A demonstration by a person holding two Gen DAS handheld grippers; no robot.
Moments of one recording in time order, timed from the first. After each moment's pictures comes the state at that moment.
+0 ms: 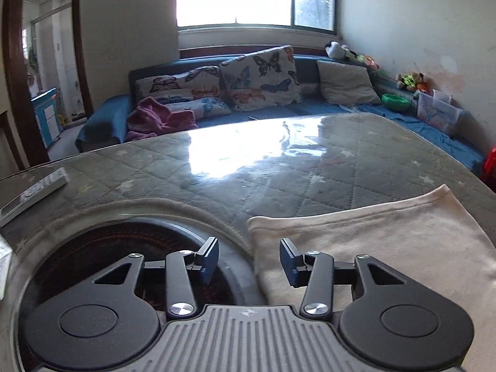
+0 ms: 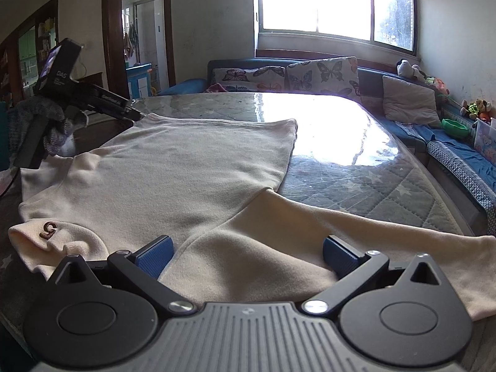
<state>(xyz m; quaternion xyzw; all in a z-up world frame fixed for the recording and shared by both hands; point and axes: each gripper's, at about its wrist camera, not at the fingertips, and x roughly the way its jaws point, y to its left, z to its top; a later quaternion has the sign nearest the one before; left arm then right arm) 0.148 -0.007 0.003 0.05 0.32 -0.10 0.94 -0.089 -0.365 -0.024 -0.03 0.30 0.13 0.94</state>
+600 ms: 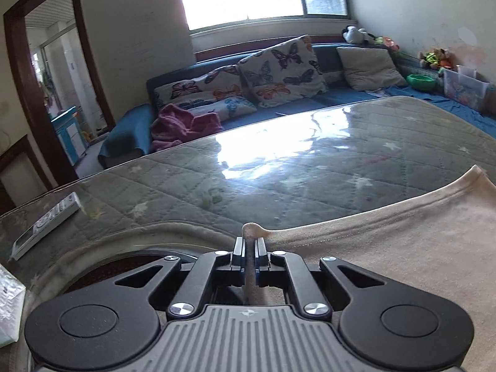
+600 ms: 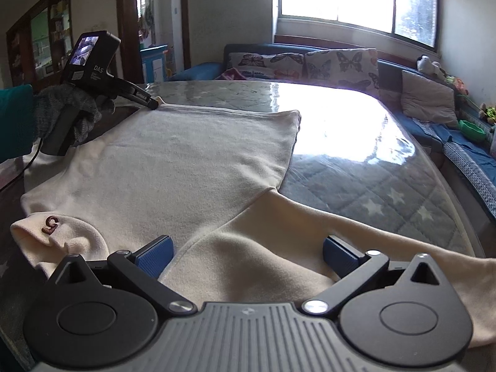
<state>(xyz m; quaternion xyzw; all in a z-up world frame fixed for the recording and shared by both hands) 0.193 -0.009 -0.016 0.11 0.31 -0.03 0.94 -0.043 -0.357 -0.018 -0.06 0.33 0.18 0.92</state>
